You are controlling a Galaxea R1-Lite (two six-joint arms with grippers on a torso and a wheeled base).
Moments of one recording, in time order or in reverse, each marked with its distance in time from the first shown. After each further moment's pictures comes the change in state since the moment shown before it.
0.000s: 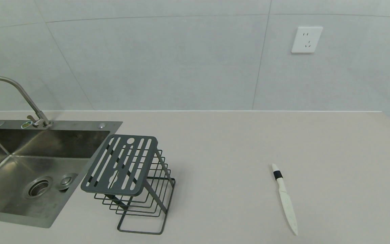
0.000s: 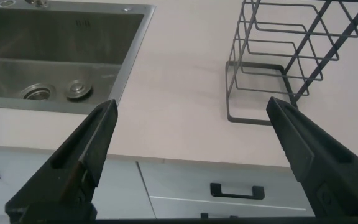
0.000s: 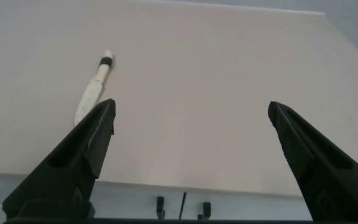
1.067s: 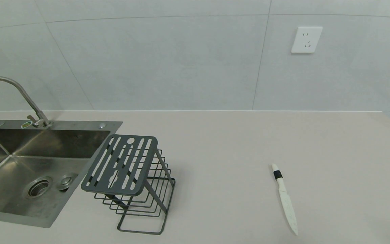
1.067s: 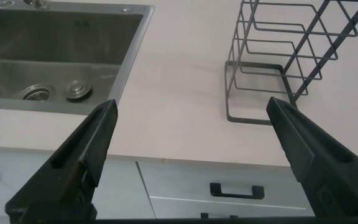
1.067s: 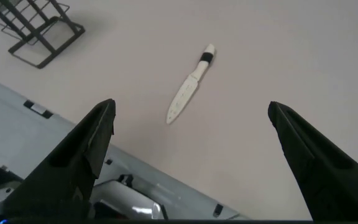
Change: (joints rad) left arm 0.000 0.000 0.000 0.000 -0.004 0.002; right arm 0.039 0.543 -0.248 0.015 0.414 -0.043
